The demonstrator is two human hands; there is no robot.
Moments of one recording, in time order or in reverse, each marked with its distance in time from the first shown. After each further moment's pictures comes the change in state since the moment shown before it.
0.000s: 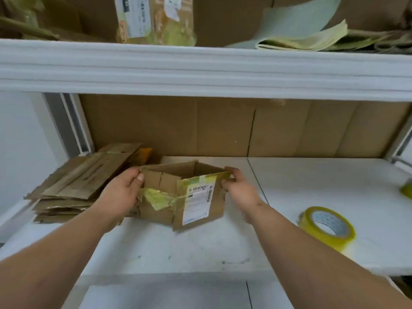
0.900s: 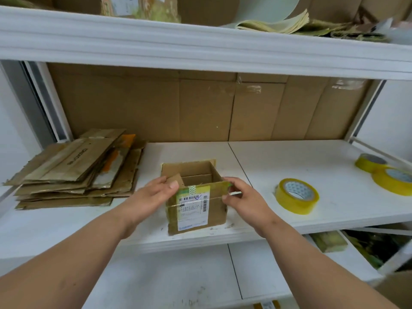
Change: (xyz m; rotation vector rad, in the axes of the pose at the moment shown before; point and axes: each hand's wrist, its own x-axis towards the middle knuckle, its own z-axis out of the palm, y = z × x) left_hand -0.070 0.011 0.047 -0.086 -0.467 -0.093; right_hand -0.105 0.046 -0.027 -0.032 -0.009 -0.122
